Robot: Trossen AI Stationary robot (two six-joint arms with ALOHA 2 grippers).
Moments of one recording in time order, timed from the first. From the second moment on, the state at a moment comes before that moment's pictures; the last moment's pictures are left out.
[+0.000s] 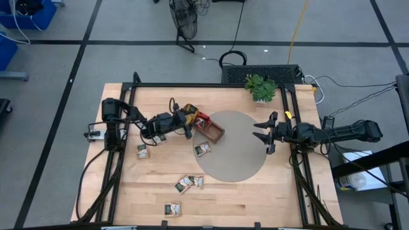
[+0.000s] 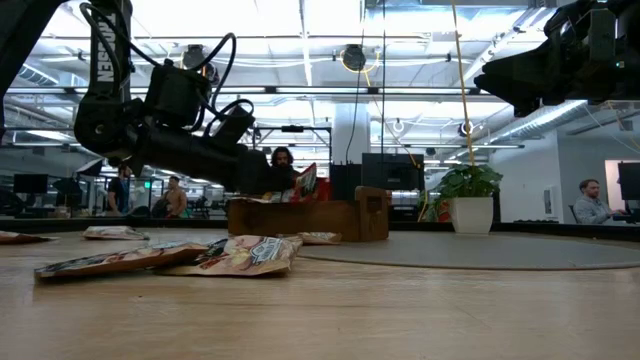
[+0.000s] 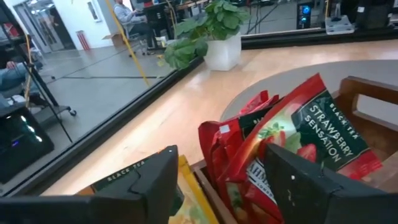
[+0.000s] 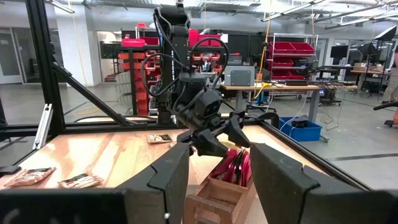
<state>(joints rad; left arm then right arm) 0.23 1.91 0.43 1.34 -0.22 0.15 0.07 0.37 0.01 0.47 0.23 -0.02</state>
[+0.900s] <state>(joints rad) 0.12 1.76 0.49 1.09 -0.35 0.30 0.07 0.37 0.01 0.47 0.23 -0.02</state>
